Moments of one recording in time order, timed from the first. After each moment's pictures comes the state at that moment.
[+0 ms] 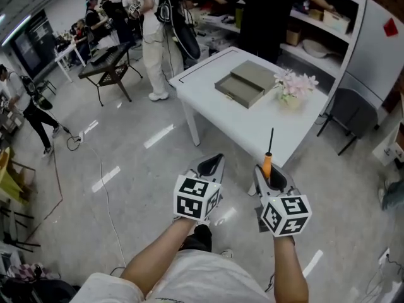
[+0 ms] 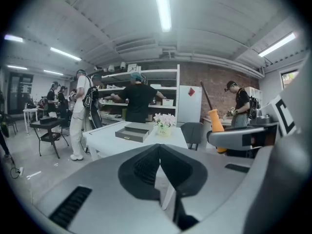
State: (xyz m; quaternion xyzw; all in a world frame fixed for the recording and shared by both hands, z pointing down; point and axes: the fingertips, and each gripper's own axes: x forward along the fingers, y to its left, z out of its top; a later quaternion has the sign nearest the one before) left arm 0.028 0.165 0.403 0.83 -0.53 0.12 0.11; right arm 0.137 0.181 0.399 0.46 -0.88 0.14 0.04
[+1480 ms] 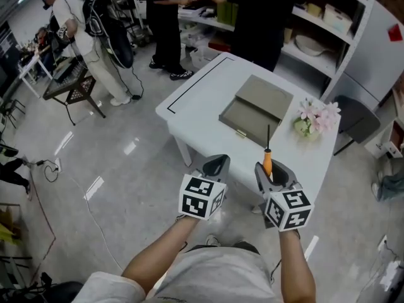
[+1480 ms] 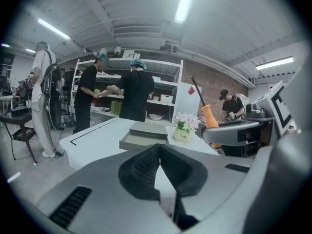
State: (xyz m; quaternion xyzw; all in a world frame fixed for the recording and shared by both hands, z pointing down) left arm -0.074 -0.103 0.439 0.88 -0.44 0.12 0.15; right arm 0.019 -0.080 0.419 0.51 -0.84 0.14 0.11
